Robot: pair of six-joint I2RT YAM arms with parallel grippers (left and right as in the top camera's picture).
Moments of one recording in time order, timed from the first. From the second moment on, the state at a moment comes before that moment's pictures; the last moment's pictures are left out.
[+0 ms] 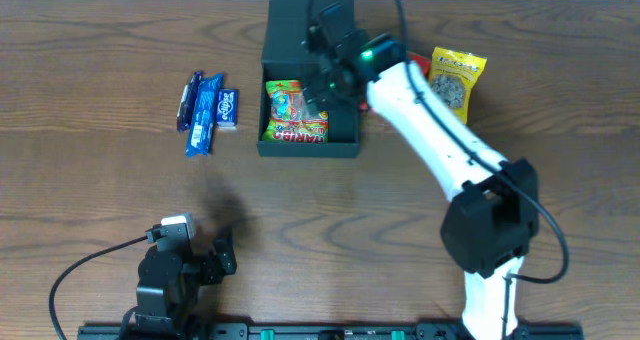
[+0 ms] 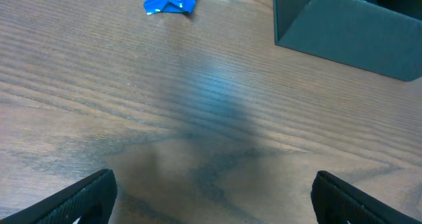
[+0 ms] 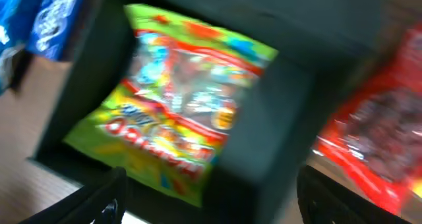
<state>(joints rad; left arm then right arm) -0.13 0.01 0.18 -0.80 0.02 -0.33 0.52 2.09 1.93 -0.97 -0.03 0.16</state>
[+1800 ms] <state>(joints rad) 0.02 1.68 1.04 -0.12 0.10 0.11 0.10 2.05 1.94 -0.96 -0.27 0.01</state>
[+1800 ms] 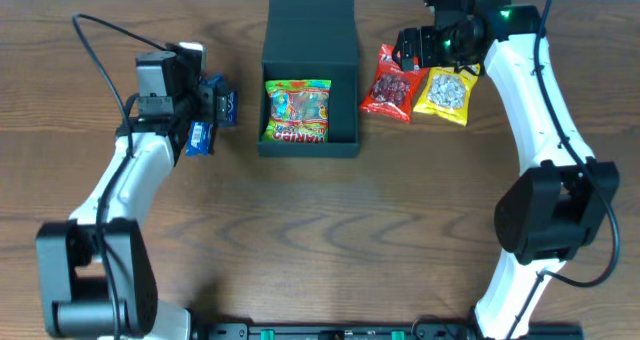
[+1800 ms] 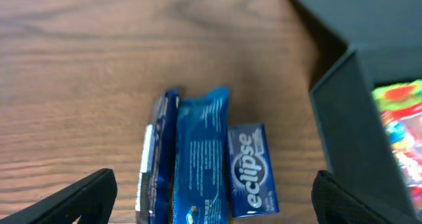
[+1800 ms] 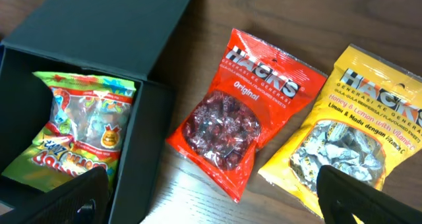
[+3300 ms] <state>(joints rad) 0.04 1.85 1.04 -0.39 0.10 0.25 0.10 2.05 1.94 -0.96 -0.27 0.01</state>
